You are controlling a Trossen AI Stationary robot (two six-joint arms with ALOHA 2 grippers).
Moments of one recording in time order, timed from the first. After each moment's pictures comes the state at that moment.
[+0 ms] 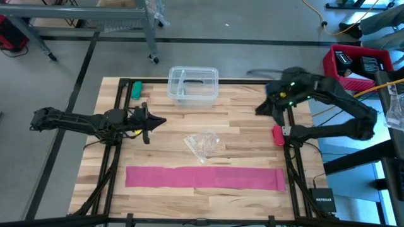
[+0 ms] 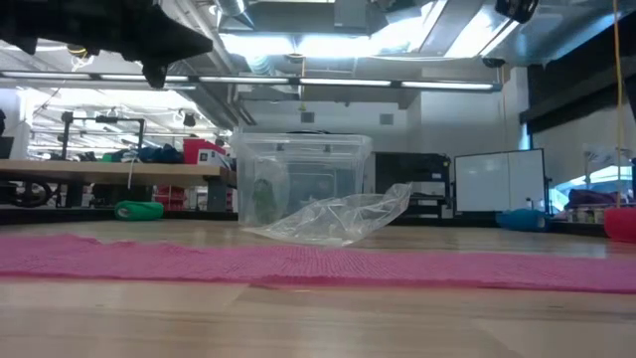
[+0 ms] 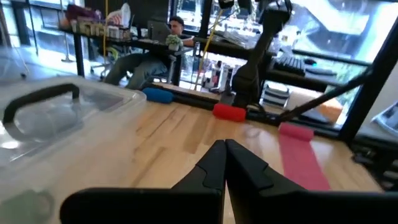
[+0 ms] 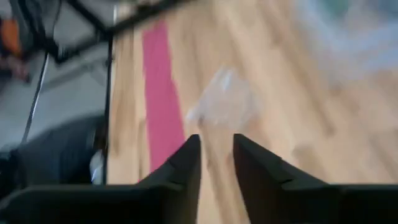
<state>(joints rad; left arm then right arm) -0.04 0.58 0.30 0.24 -0.26 -0.15 -0.32 0.99 1.36 -1.14 -0.42 0.16</state>
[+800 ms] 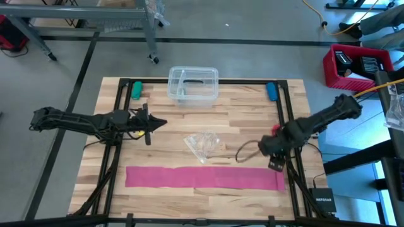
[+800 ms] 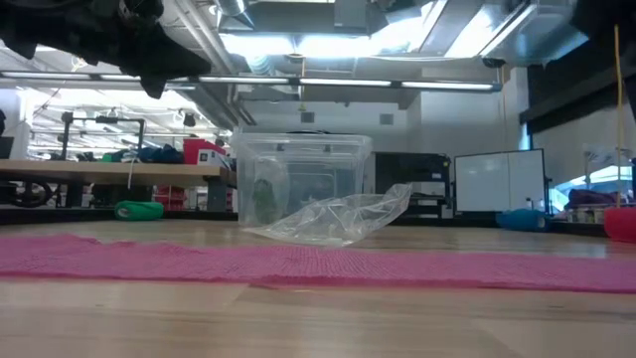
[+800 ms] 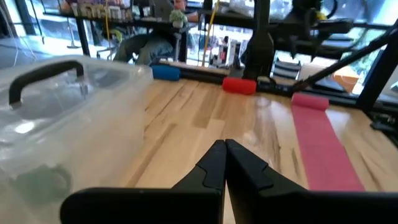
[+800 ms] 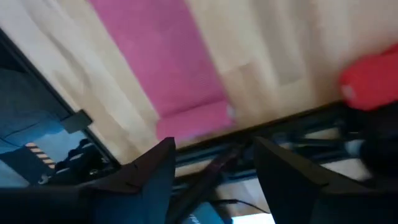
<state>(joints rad) -0.03 0.61 0.30 0.15 -0.26 -0.13 0.47 1.17 1.02 -1.37 -0.31 0.93</state>
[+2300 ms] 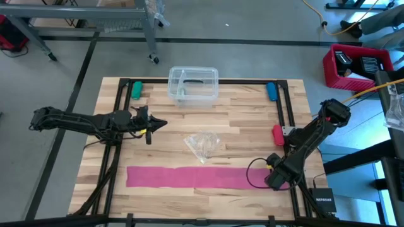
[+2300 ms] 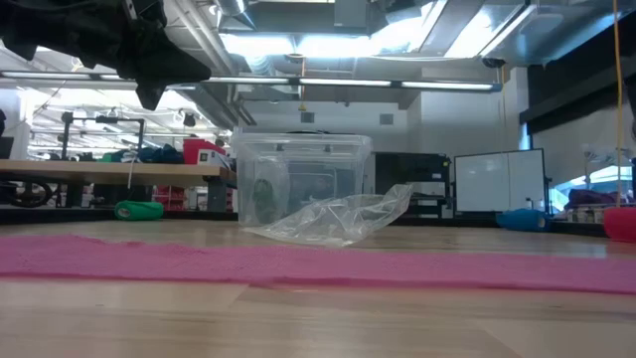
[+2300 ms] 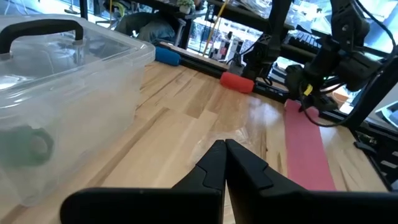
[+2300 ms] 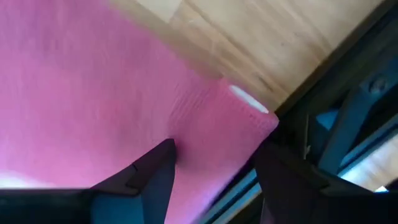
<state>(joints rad) -0.03 0.62 0.30 0.13 -0.26 -0.33 0.89 1.44 0.69 -0.91 -0.28 1.81</state>
